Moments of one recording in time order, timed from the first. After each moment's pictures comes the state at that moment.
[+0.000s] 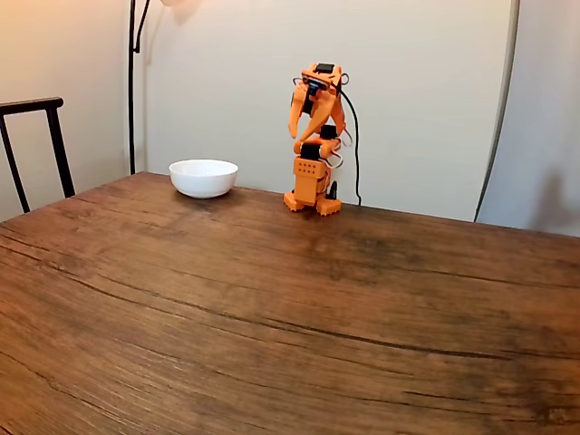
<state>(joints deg) 10.6 183.0 130.3 90.4 112.1</state>
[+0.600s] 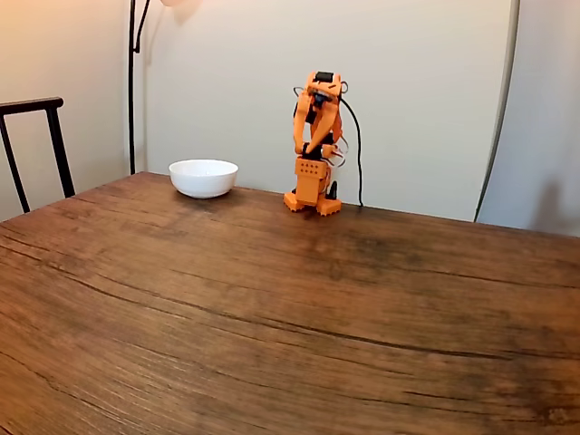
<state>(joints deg) 5.5 190.4 140.4 92.1 110.8</state>
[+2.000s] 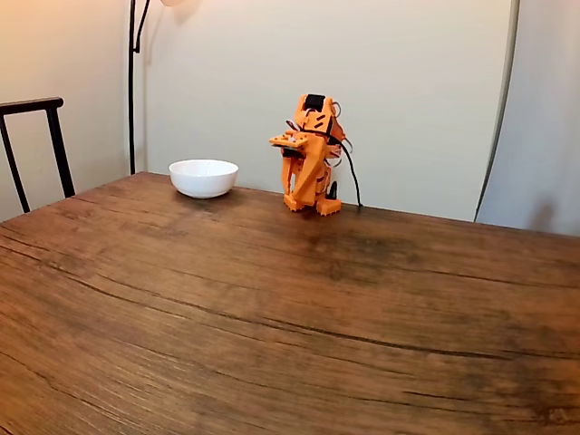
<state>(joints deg) 12.1 190.4 163.9 85.0 94.3</state>
